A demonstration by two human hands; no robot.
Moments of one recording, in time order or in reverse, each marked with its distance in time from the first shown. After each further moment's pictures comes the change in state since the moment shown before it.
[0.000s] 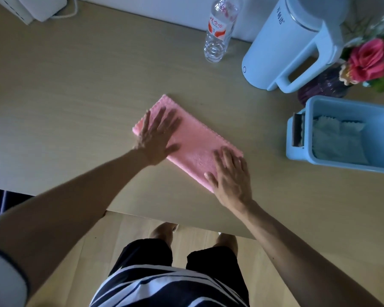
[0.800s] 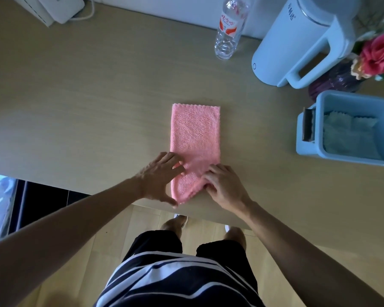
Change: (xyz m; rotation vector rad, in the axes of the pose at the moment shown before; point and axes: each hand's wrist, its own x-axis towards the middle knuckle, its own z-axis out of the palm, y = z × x) left_hand -0.102 0.029 -0.011 -0.111 -0.158 0.318; right_hand -0.013 -0.030 0.002 0.304 -0.056 -0.341
